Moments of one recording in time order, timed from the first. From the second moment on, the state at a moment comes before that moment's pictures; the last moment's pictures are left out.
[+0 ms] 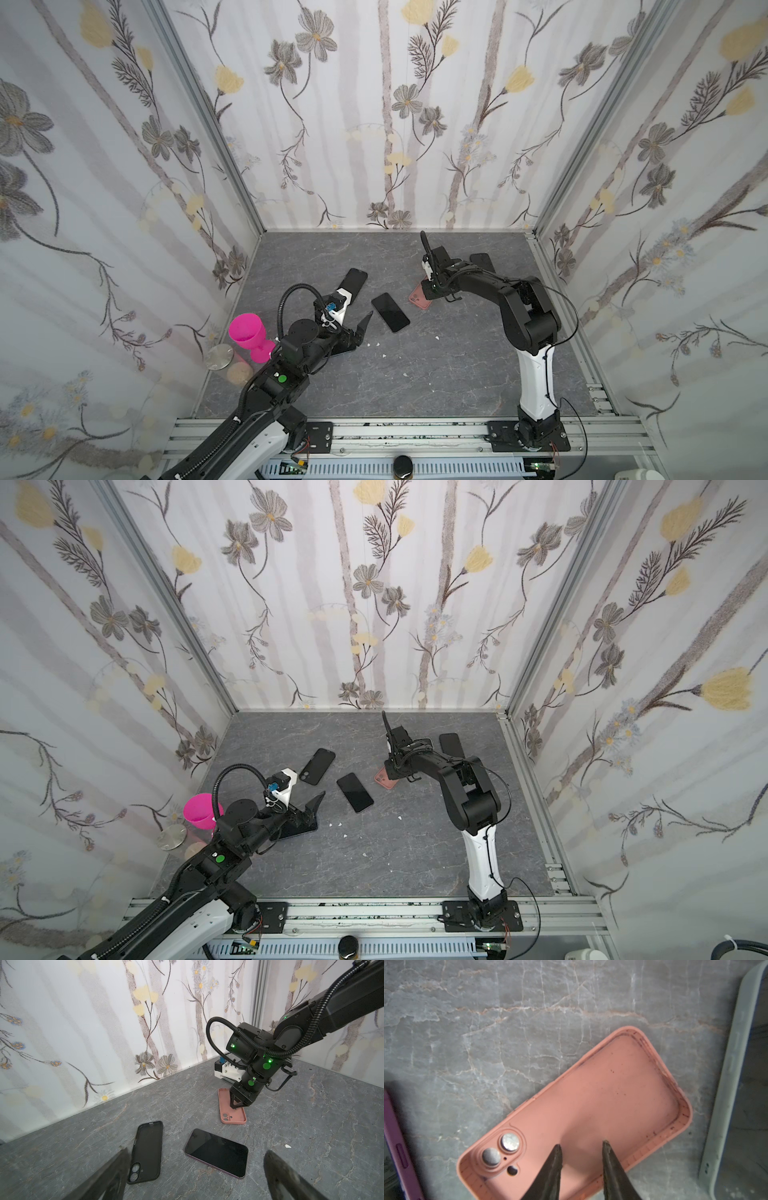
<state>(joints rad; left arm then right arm) -0.57 0.65 0.41 0.10 -0.01 0.08 0.49 2.10 1.46 -0.49 0.01 0.17</state>
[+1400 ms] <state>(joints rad) -0.61 0.98 0.61 -0.07 -0.03 -0.47 0.53 1.79 1.17 -0.57 0.07 0.29</state>
